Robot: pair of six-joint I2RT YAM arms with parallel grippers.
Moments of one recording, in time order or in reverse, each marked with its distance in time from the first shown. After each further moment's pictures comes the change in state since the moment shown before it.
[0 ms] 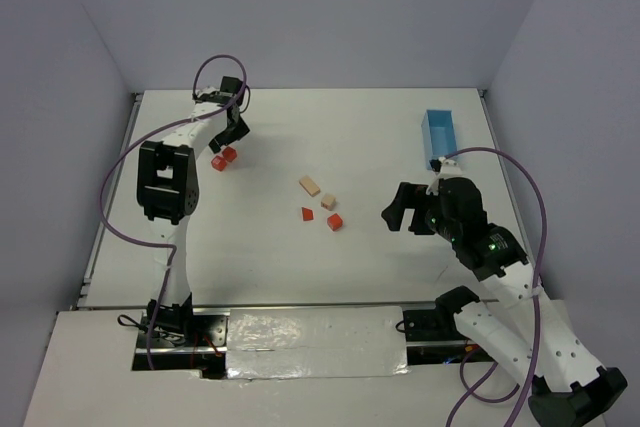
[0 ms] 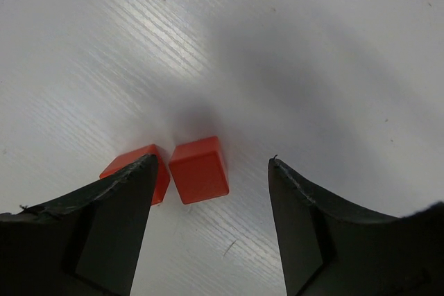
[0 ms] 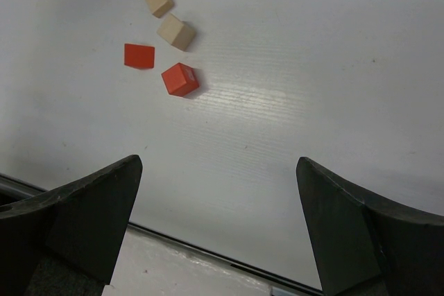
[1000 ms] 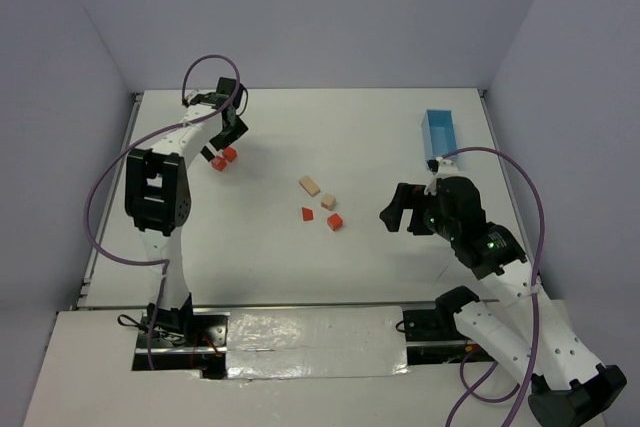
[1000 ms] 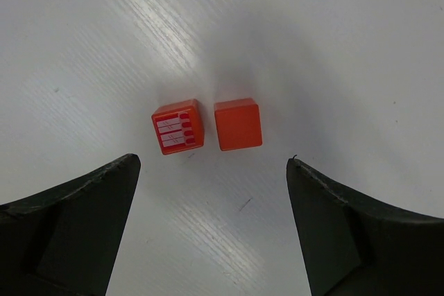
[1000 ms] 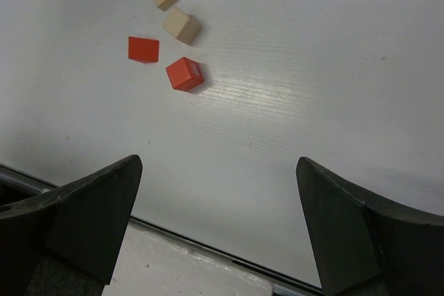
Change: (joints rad) left arm -0.018 -0.157 -0.115 -0.078 -0.045 -0.154; right arm 0.000 0.012 -0.001 0.001 -0.026 -0.004
